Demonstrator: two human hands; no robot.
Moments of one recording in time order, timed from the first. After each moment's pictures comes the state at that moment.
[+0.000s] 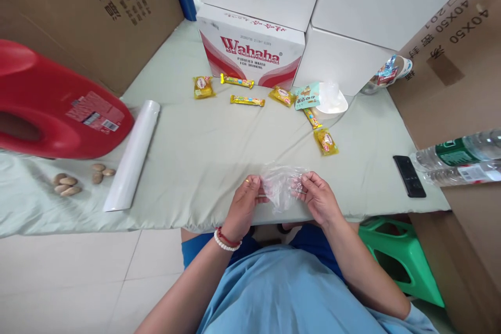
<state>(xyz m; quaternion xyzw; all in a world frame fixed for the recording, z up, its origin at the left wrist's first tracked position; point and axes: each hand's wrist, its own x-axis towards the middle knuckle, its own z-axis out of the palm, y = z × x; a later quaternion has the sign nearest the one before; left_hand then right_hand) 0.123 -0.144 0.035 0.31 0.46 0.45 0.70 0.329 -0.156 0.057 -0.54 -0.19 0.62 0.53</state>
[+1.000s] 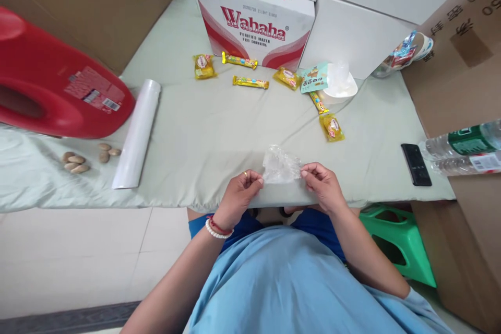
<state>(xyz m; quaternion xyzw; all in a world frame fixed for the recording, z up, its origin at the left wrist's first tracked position) 0.097 -0.155 0.037 0.41 0.53 0.36 0.65 0.339 -0.170 0.048 -0.60 -0.37 0.53 0.46</state>
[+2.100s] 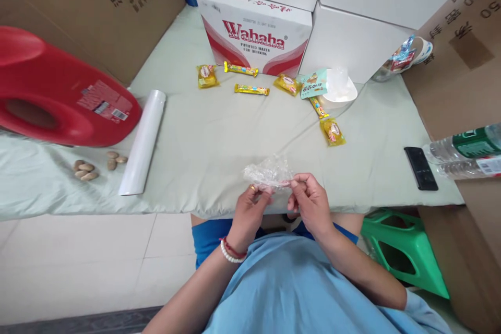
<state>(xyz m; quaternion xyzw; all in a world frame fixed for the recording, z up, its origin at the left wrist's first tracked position) 0.118 -0.186 0.042 0.39 0.52 0.41 0.64 0.285 -0.189 0.072 -0.58 -0.36 0.54 0.49</state>
